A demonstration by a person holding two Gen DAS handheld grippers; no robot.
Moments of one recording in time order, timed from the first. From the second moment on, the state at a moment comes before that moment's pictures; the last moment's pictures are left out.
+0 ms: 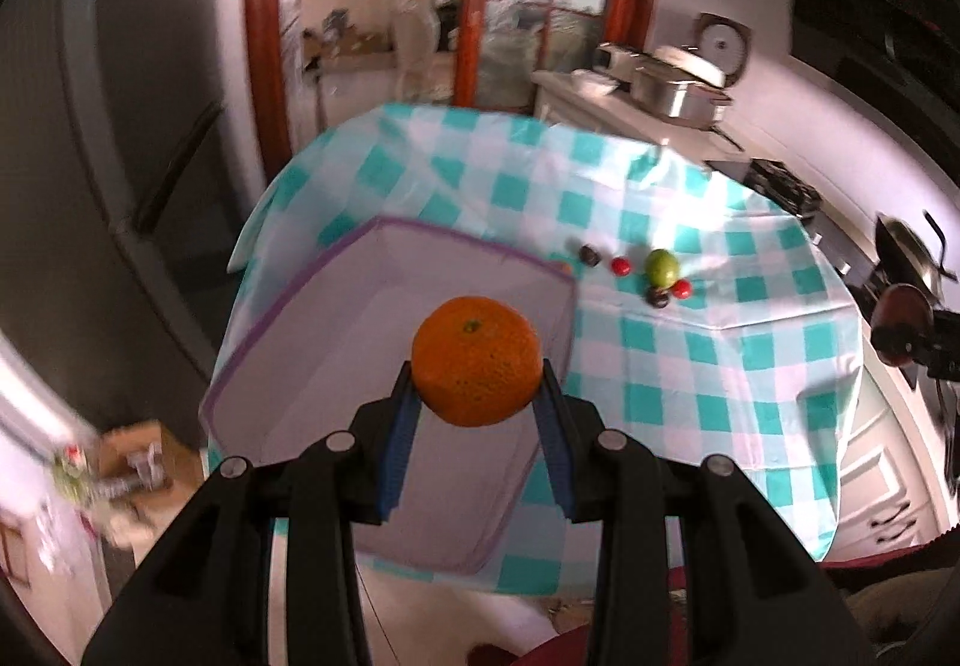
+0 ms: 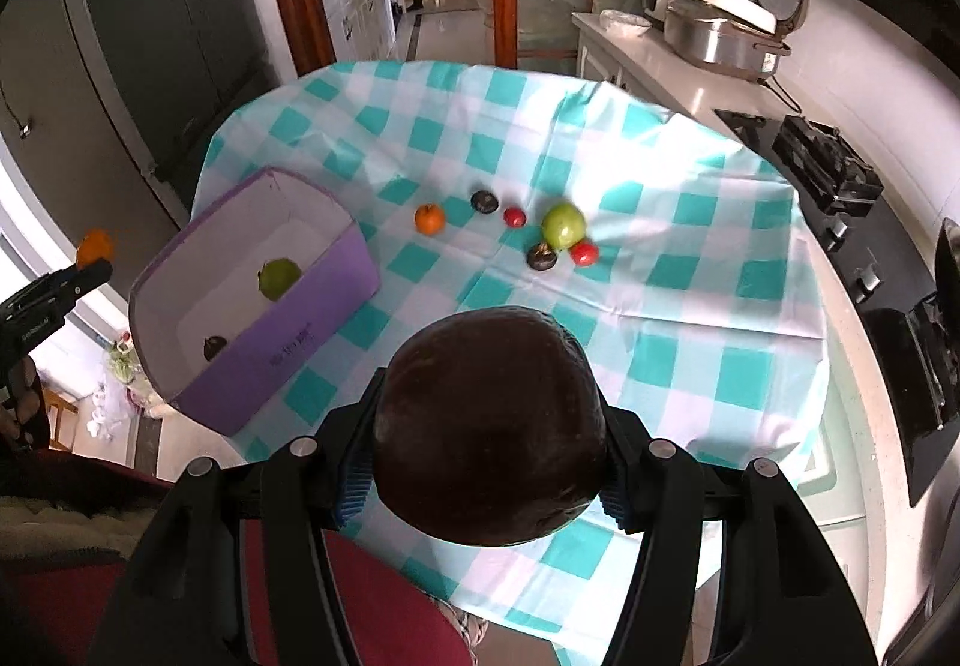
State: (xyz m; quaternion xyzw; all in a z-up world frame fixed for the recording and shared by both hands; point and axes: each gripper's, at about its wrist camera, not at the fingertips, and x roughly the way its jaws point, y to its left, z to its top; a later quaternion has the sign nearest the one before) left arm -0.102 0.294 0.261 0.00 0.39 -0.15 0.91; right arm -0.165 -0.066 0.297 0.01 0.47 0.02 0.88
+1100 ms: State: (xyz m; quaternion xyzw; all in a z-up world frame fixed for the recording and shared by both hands) left arm 0.022 0.345 0.108 -0.05 0.56 0.14 0.81; right arm 0.150 0.258 0.096 -0.22 0.58 0.31 0.72
